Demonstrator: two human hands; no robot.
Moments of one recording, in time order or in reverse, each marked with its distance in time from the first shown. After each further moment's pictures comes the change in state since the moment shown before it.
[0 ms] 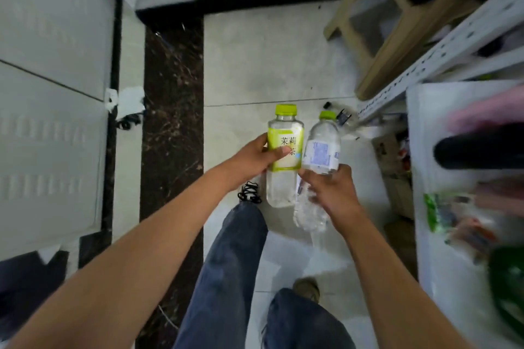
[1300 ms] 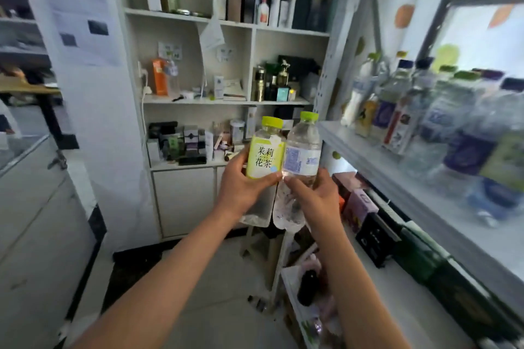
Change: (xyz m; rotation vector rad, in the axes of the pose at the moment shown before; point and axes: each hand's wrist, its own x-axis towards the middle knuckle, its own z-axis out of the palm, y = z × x) left_hand -0.543 0.415 0.034 -0.100 0.306 1.122; right_hand -0.599 -0.324 -0.122 0.289 0.284 -1.178
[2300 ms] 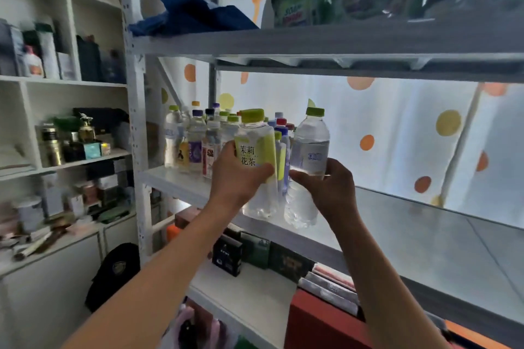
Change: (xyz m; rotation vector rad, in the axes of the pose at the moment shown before) left_hand -0.060 0.193 0.200 -0.212 -0.502 0.199; right_hand -0.097 -0.189 -0.230 -0.712 0.816 -0.132
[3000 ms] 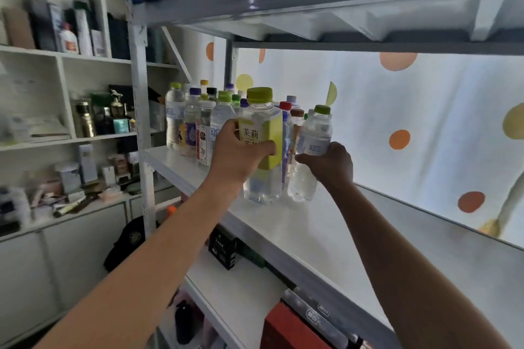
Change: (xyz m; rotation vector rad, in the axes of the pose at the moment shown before) left_hand 0.037 -0.004 0.087 -0.173 0.134 -0.143; right_hand 0.148 0.095 0.022 -0.216 -0.206 0.102
